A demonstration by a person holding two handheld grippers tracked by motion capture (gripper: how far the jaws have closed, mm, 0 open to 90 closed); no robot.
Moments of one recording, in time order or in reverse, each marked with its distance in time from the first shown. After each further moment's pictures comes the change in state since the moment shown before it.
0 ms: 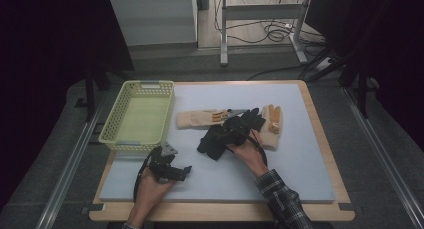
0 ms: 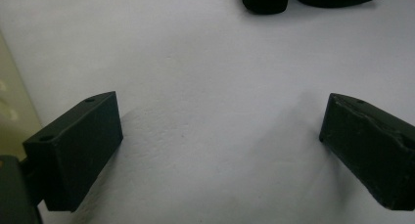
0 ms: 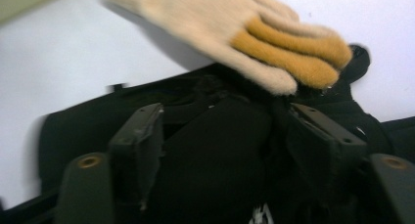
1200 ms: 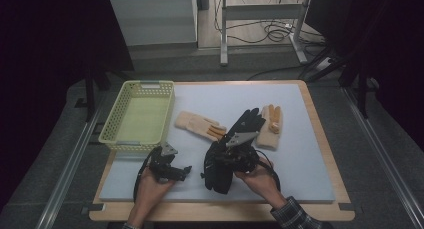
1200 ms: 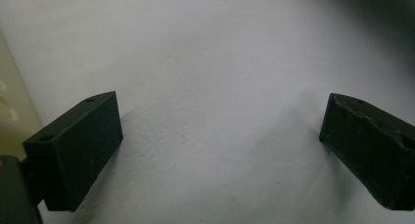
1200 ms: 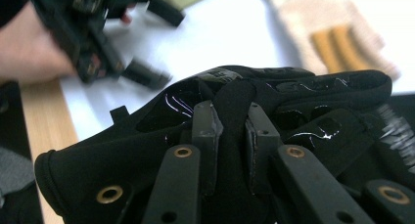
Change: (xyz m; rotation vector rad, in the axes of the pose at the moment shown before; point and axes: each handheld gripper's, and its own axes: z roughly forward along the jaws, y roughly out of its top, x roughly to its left) left arm 0.000 0.000 0.000 -0.006 0.000 -0.007; right arm 0.056 -0.040 -0.091 -0.041 0.273 -0.079
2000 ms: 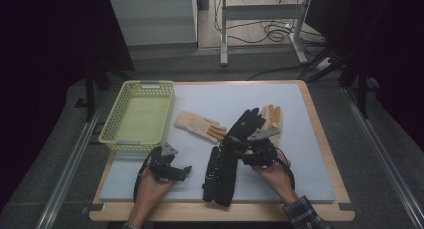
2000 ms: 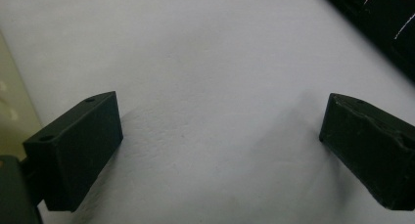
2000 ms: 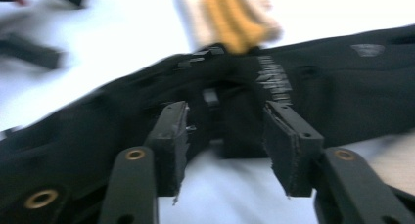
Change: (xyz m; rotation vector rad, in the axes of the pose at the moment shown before) left arm 0.000 0.000 0.000 0.005 0.000 0.006; right arm -0.058 -0.035 -0.010 -0.027 -0.161 0.066
